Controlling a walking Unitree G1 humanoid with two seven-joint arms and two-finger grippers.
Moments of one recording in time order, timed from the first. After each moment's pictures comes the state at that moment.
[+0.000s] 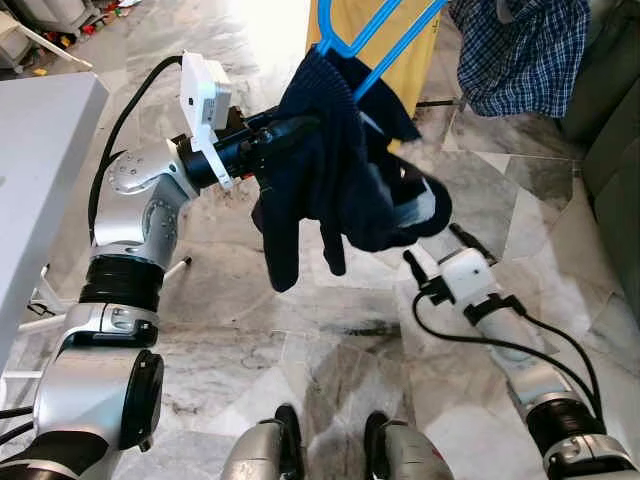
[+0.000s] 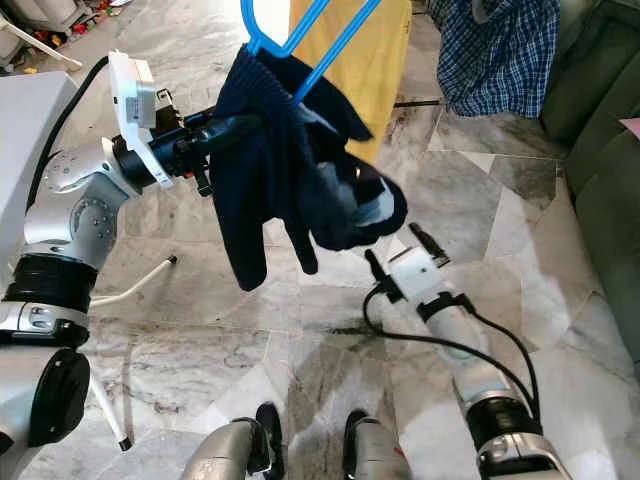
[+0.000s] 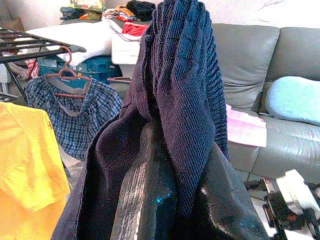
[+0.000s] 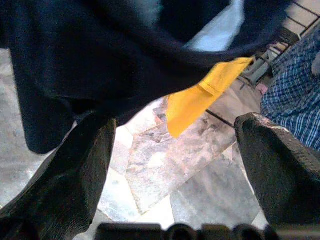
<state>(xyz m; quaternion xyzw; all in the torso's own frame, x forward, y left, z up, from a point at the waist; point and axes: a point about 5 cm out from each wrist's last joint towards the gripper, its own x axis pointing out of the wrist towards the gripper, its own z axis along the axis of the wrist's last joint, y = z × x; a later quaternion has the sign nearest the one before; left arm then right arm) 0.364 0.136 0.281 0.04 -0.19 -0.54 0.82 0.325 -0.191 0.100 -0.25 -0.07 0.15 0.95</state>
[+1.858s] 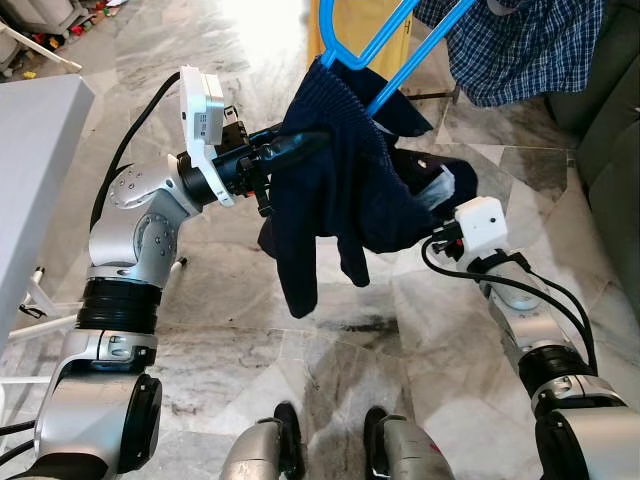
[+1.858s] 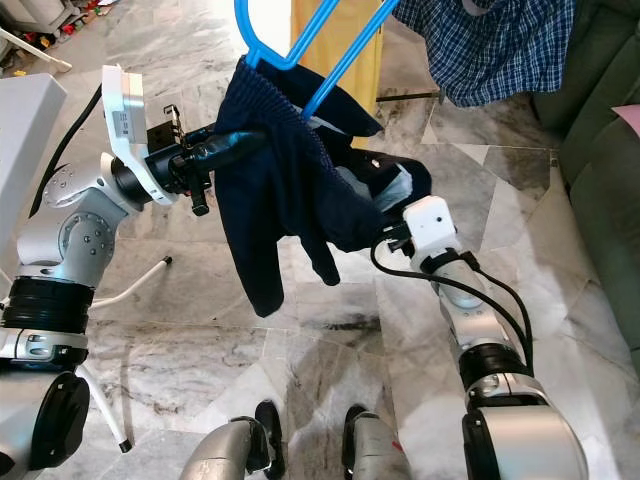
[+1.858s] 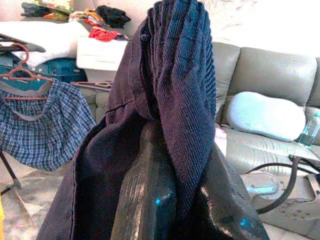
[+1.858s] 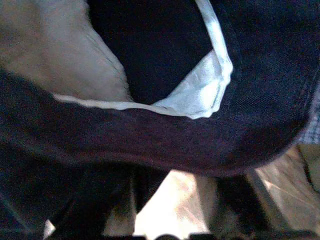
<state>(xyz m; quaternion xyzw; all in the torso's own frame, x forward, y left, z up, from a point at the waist) 0.344 0.129 0.275 -0.01 -0.19 -0.59 0.78 0.362 -0.189 0.141 -0.18 -0.10 0.16 0.97</state>
